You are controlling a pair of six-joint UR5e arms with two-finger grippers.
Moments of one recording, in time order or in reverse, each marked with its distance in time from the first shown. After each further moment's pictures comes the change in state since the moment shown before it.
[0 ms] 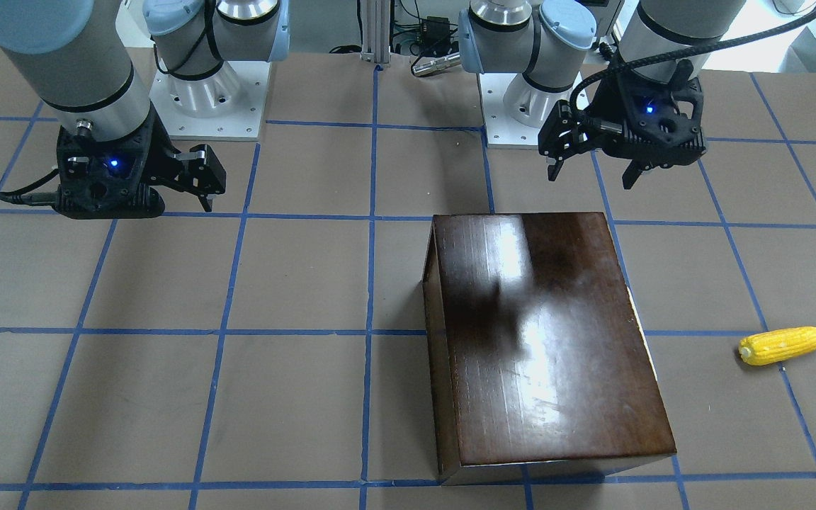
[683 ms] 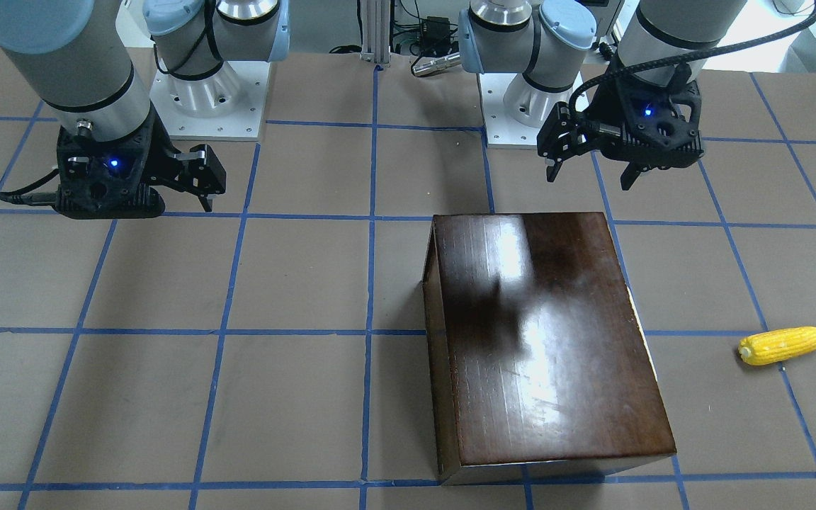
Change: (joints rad) left arm 0.001 0.002 -0.001 -0.001 -0.005 0.000; right arm -0.001 0.000 0.000 0.000 0.000 0.000
